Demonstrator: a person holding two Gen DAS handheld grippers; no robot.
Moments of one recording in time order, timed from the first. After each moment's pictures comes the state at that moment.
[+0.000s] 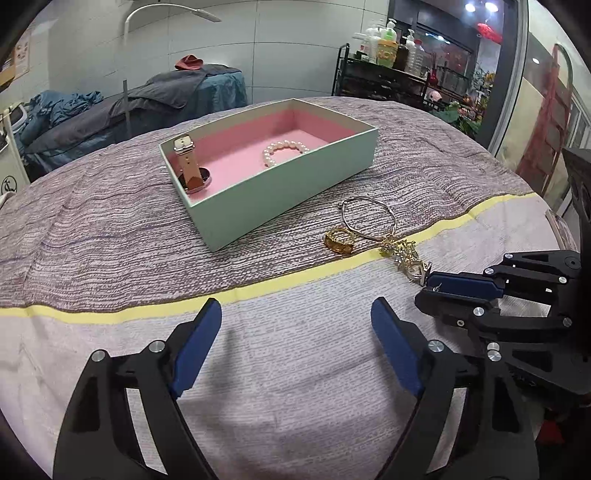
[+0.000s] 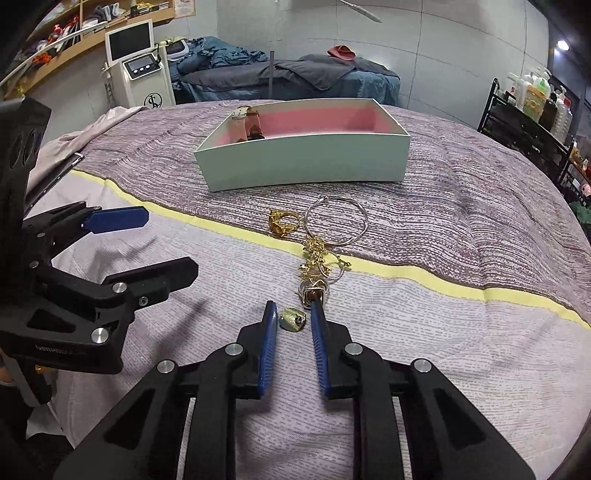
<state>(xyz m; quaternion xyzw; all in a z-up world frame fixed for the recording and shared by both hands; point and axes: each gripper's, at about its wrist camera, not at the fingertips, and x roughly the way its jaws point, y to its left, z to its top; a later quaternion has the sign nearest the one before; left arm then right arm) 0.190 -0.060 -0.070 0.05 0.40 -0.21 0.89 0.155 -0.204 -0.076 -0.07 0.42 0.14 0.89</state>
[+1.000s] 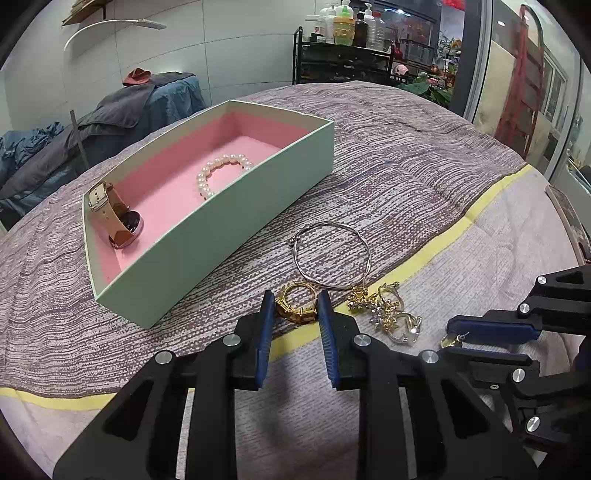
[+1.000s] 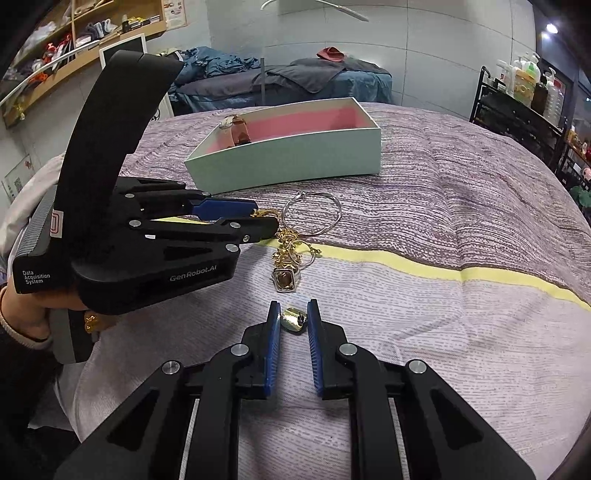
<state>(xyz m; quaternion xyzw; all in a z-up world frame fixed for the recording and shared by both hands) 0.234 -0.120 -0.076 0.11 0.40 -0.26 0.87 0.148 -0.231 -0.070 -0.04 0.42 0.15 0.89</state>
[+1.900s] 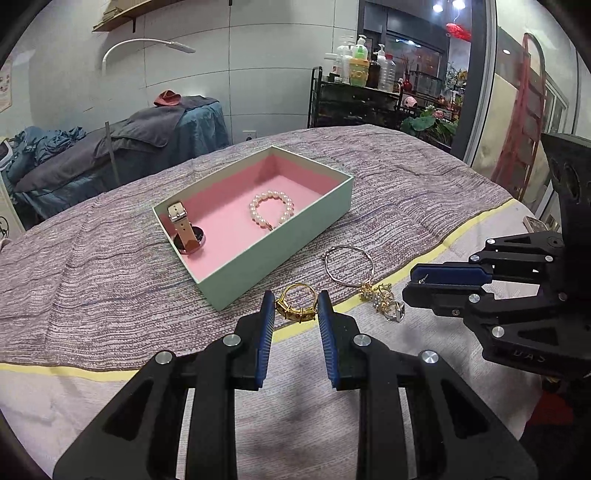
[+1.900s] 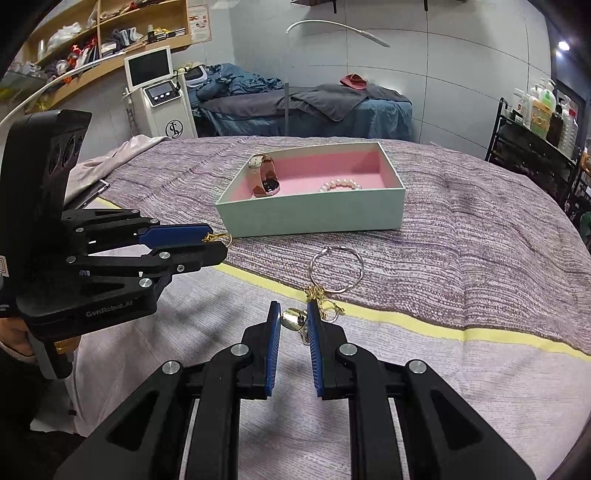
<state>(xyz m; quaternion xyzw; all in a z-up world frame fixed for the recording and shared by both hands) 0.194 -0.058 -0.020 0.08 0.35 -0.24 0.90 0.157 -0.215 -0.035 -0.05 0.38 0.19 0.91</state>
